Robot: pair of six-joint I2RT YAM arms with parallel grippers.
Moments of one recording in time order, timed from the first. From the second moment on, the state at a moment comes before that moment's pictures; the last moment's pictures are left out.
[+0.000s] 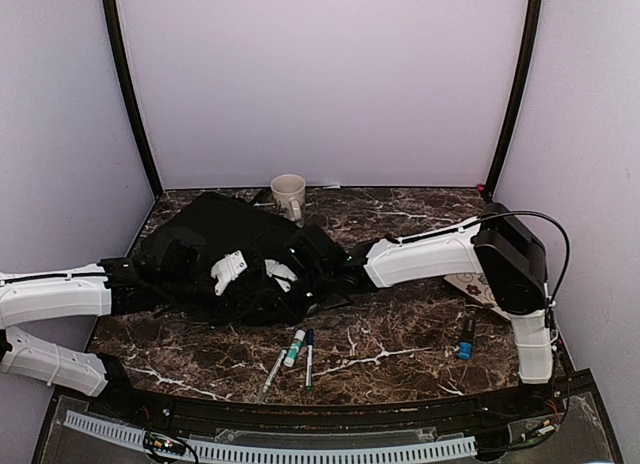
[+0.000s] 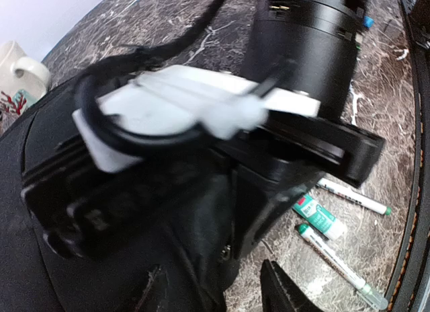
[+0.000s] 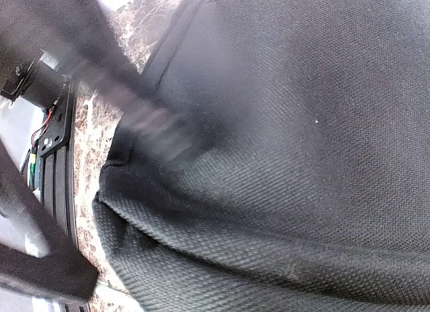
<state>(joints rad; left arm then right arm) -0.78 1.12 0.65 -0.25 0.15 0.26 1.08 2.12 1.49 -0.14 -0.43 0.08</state>
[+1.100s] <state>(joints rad) -0.91 1.23 0.62 -0.12 -0.02 0.43 1.03 2.03 1.41 -0.25 -0.46 -0.08</state>
